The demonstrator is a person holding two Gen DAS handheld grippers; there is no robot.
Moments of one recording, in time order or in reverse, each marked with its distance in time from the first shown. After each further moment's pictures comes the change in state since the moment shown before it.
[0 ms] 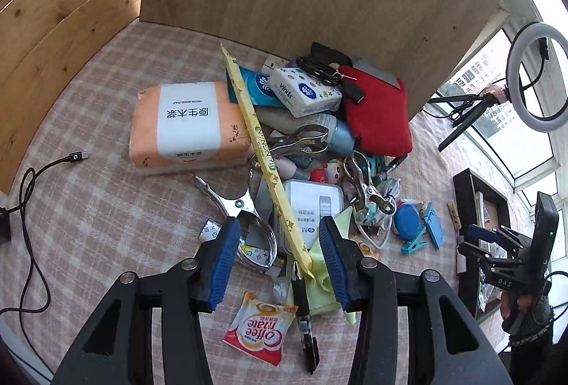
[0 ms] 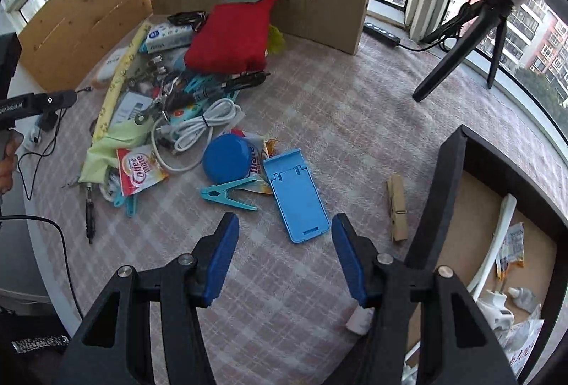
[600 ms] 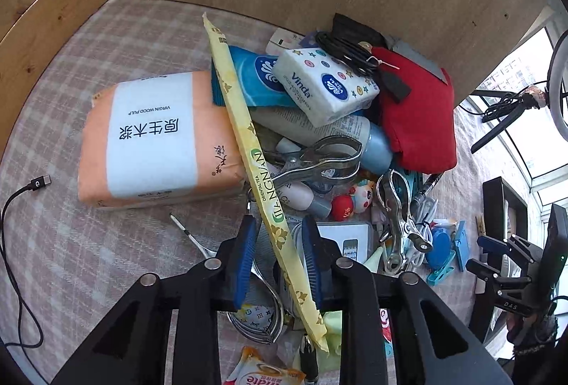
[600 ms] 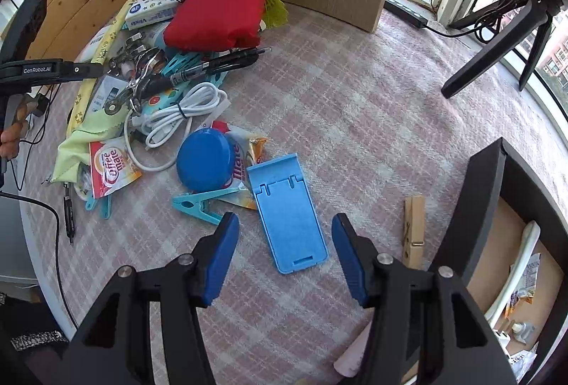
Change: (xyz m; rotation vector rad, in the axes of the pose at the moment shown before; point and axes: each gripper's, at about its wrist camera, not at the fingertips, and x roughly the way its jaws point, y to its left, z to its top) left arm 0.064 0.001 0.034 -0.015 0.116 0.050; right arm 0.034 -0.017 0.016 -0.039 0.076 0.031
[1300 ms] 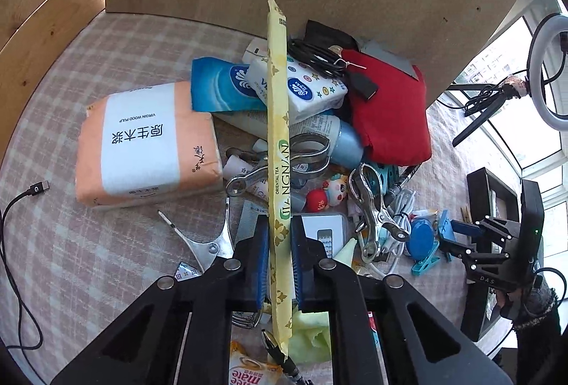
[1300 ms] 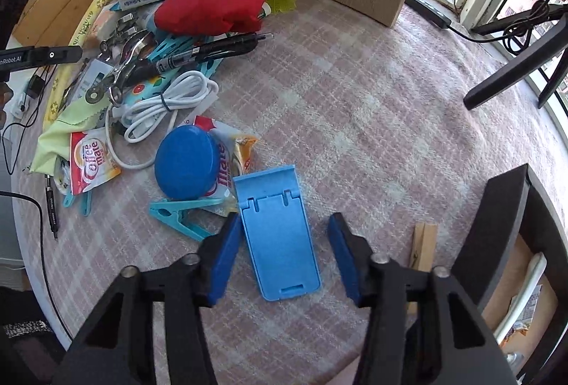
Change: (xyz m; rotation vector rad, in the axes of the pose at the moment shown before) left arm -0.021 -0.008 -0.015 0.041 -0.034 -0.042; right arm 0.017 -0.010 0.014 -0.040 0.043 0.021
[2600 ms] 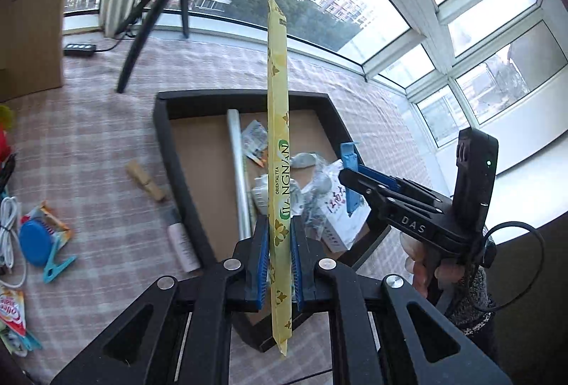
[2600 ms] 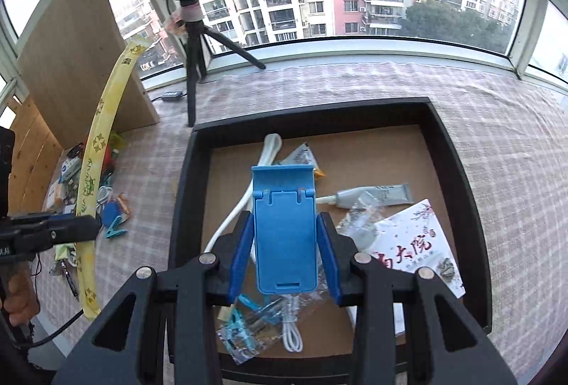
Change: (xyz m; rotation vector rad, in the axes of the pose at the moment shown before) left arm 0.011 -0.372 -0.086 0.443 0.174 -0.506; right arm -0.182 -0.143 -0.197 0.670 -0.361 -0.240
